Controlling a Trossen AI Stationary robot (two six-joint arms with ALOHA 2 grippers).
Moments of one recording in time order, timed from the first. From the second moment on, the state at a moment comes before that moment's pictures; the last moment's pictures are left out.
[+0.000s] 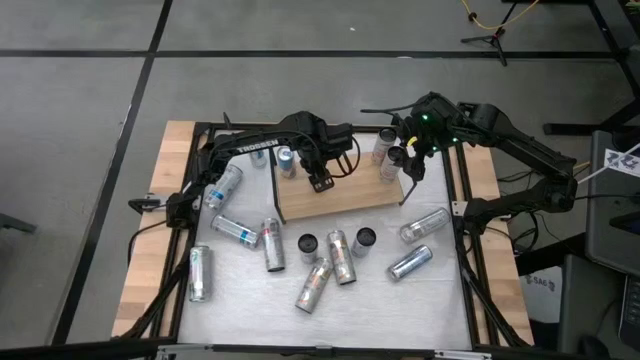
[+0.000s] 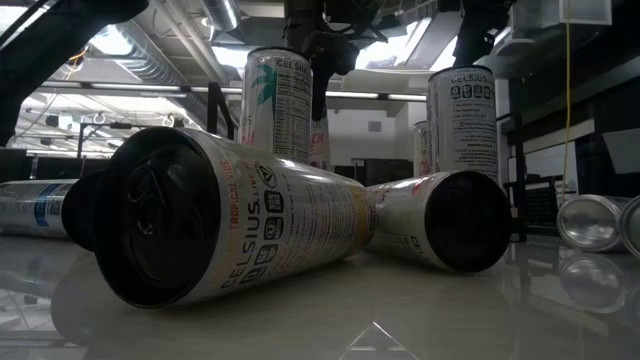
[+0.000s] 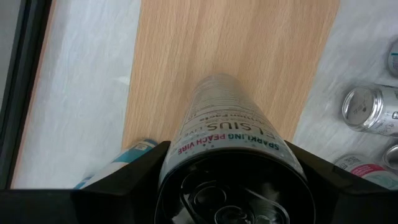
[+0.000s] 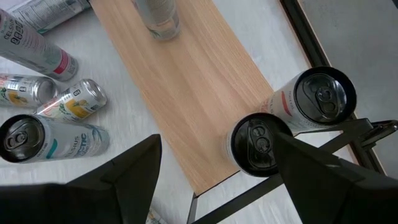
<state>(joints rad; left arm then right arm) 0.25 2.17 2.28 -1.52 -0.09 -0.18 -0.46 1.27 1.49 -1.23 -0.12 -0.11</state>
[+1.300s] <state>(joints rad) 0.25 2.11 2.28 -1.54 -0.09 -0.20 -0.46 1.27 1.49 -1.18 -0.12 -0.11</state>
